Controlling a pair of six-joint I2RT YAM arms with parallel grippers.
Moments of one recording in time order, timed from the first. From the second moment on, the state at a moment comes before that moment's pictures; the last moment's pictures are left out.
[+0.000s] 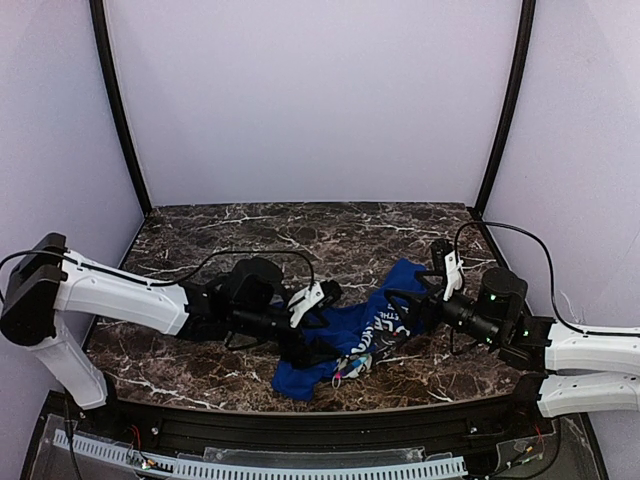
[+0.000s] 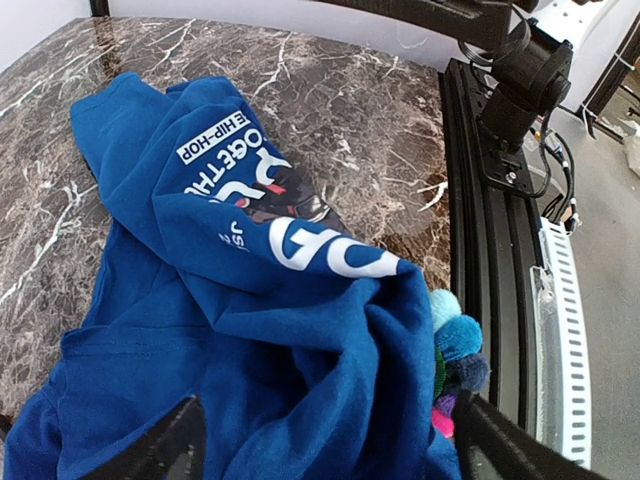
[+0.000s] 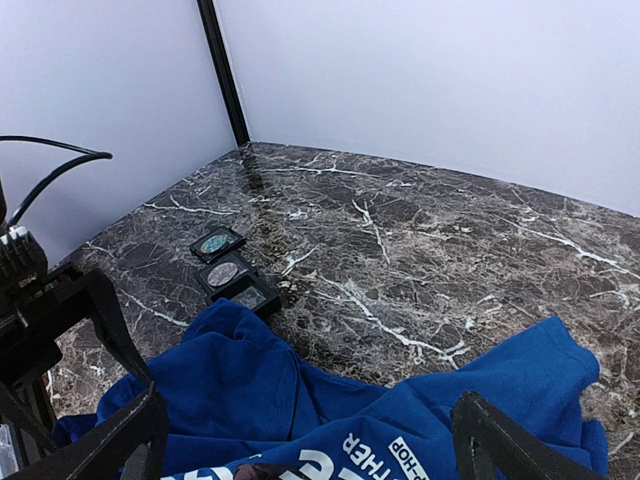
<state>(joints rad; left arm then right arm) -1.07 1.62 0.90 0.17 0.32 0.03 0.84 0.86 0.32 0.39 0.11 0.18</state>
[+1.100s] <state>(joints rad) -0.98 1.67 0.97 0.43 0.22 -0.23 0.88 0.84 0.32 0.39 0.03 0.22</state>
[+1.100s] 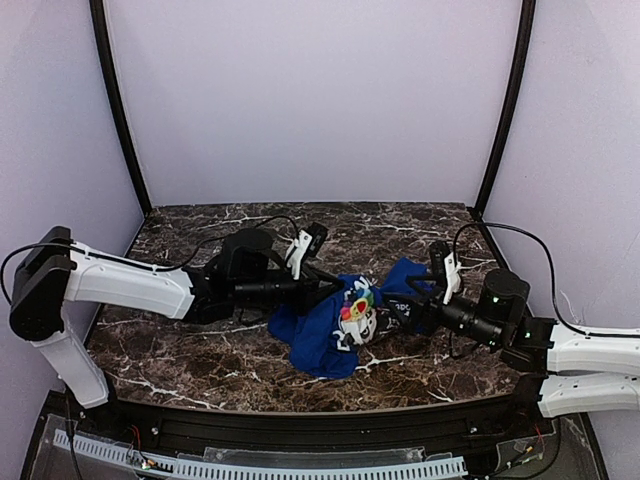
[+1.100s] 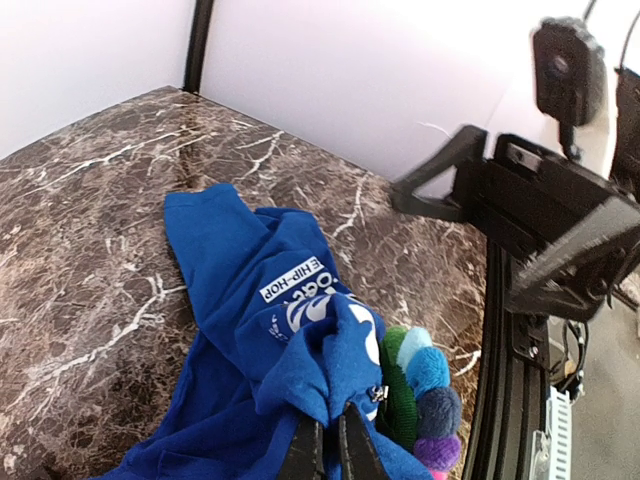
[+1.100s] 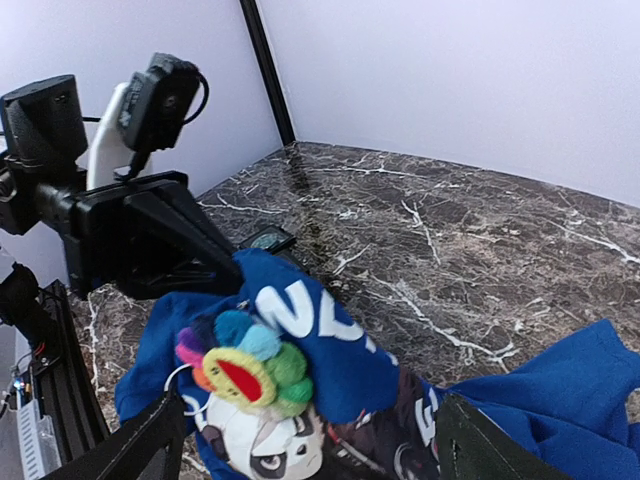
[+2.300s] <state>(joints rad) -0.94 1.73 0.97 0.52 0.29 -0.35 1.10 1.38 0.54 0.55 0.30 0.25</state>
